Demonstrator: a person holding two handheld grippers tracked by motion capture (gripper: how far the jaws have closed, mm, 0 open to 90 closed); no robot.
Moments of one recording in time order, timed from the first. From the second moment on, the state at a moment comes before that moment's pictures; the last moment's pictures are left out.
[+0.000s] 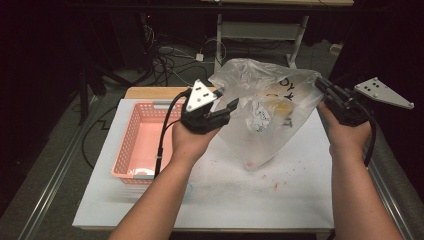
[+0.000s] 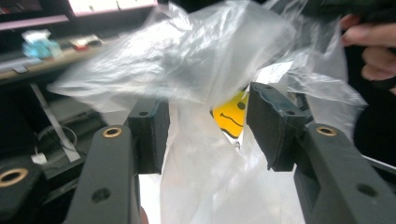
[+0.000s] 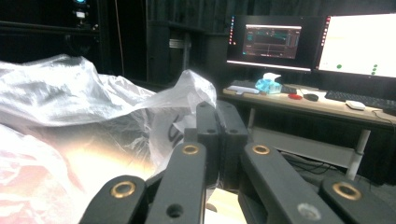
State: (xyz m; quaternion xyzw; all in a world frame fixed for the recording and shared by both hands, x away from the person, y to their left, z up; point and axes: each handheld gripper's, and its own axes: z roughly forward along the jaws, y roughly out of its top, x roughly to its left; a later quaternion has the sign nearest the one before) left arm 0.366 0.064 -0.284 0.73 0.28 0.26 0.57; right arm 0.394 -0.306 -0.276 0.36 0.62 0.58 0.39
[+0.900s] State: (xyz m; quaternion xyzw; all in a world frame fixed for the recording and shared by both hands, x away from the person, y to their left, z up) left arm 0.328 0.077 -0.399 0.79 0.34 0.16 0.49; right arm 0.338 -0.303 -0.289 0.30 0.65 0.61 0.34
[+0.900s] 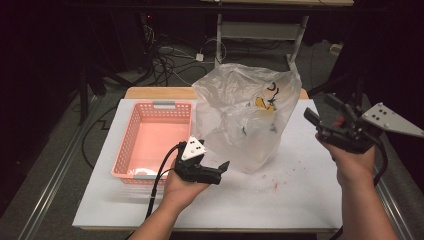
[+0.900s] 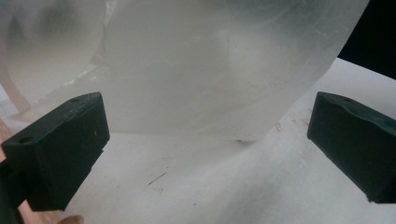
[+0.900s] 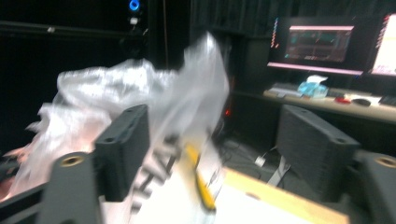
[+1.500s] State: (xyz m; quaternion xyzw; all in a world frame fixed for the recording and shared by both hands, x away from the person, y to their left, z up) left arm 0.320 0.081 -0.411 0.78 0.34 0.17 0.50; right arm 0.315 -0.301 -0.397 0.35 0.70 0.54 0.29
